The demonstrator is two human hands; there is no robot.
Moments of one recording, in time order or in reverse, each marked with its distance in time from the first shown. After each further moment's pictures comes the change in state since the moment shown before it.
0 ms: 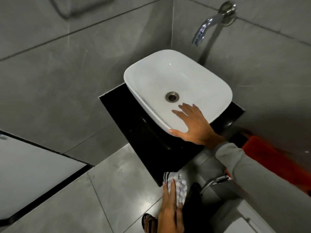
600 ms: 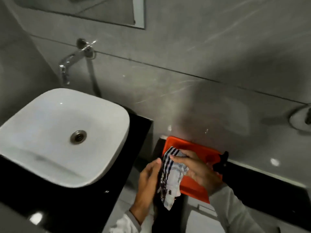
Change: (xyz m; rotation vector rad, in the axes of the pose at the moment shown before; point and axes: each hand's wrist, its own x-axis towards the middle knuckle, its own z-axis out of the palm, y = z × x) left_hand 0.093 0.142 0.158 -0.227 -0.438 0.143; right_hand -0.214 0.155 -0.043 1.546 0.385 1.023
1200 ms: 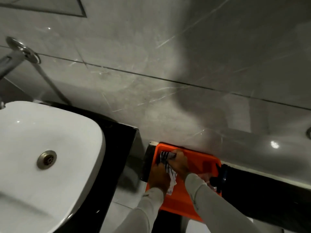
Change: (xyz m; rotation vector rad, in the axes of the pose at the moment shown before) left_hand 0.152 -0.047 0.082 0.978 0.031 -0.078; right_hand 0.155 0.041 -0.045 -0.617 0.413 0.052
